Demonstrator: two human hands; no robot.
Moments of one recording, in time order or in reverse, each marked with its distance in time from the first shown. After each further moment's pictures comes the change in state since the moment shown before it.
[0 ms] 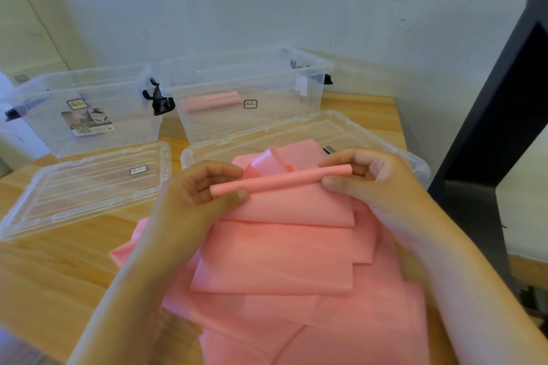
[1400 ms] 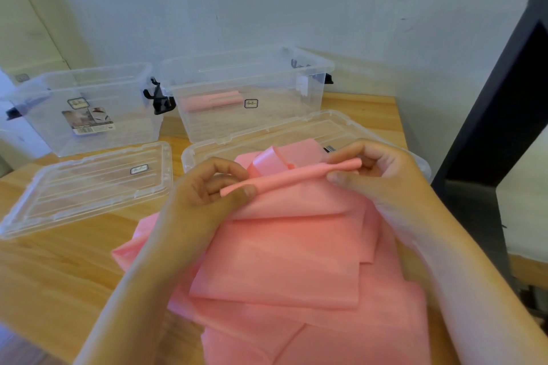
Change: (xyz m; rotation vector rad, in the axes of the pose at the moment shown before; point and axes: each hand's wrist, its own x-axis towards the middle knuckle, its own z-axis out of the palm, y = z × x) left_hand -0.002 0.001 0.005 -0.044 -0.040 -0.037; right_hand 0.001 -0.002 -0.001 -0.018 0.064 -0.104
